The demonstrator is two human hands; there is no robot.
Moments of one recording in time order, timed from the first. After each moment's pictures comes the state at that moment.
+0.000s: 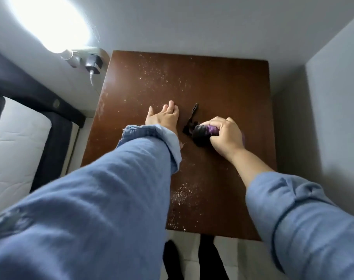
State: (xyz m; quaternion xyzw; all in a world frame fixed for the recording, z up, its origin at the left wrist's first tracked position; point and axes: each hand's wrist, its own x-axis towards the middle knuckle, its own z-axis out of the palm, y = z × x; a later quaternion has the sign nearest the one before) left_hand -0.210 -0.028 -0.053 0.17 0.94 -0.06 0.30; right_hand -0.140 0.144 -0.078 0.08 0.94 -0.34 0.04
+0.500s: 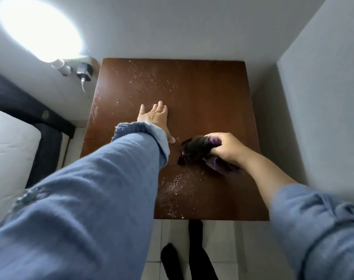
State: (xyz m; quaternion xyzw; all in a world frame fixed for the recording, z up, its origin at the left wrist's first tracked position) left_hand -0.192 -0.034 -0.043 0.19 0.94 -0.07 0.27; right_hand -0.071 0.150 -0.022 0.14 0.82 -0.49 0.24
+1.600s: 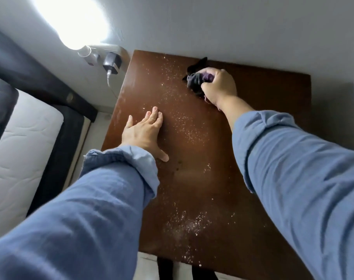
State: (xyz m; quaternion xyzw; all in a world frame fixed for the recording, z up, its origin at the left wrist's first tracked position) left_hand -0.226 -0.117 -0.049 0.10 0.94 -0.05 0.31; right_hand -0.326 0.080 -0.078 0.14 0.92 -0.36 0.07
